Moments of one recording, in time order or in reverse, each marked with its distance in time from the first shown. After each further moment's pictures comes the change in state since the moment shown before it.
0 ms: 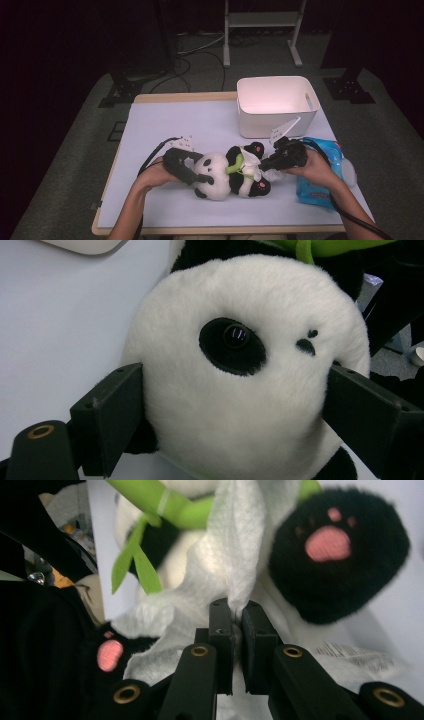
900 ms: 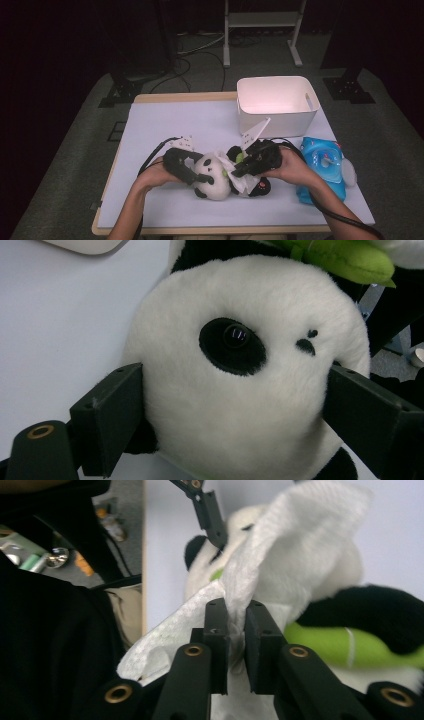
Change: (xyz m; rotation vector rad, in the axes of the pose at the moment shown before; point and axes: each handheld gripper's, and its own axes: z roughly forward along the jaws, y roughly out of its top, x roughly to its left) left arm 0.001 0.000 0.000 0.004 -0.001 0.002; right arm 0.046 0.056 0.025 0.023 0.072 -0.188
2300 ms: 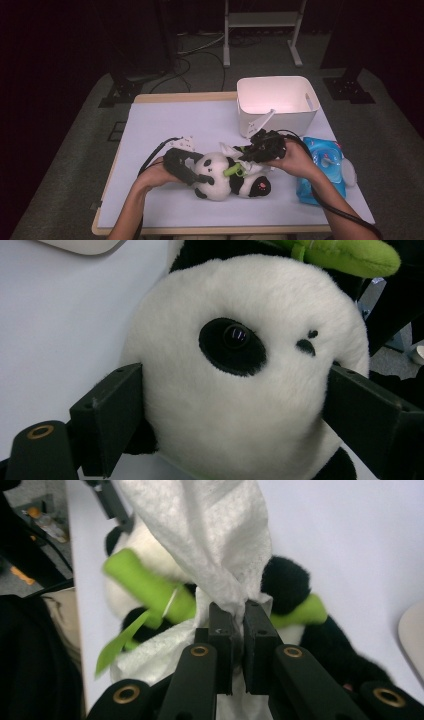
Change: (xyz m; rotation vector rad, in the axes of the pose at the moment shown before) left arm -0.001 0.001 0.000 0.007 0.000 0.000; right arm -0.026 -0.002 -0.007 0.035 -0.172 0.072
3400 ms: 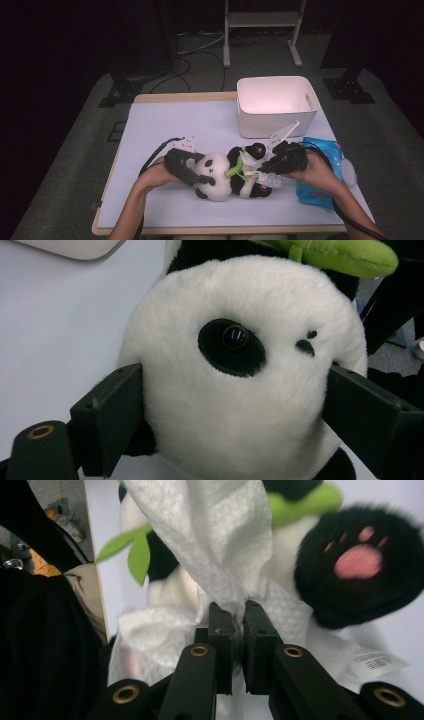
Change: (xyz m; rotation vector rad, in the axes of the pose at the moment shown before) left arm -0.004 0.004 0.002 0.000 0.004 0.030; right arm 0.004 -0.055 -0.022 -0.013 0.036 0.063
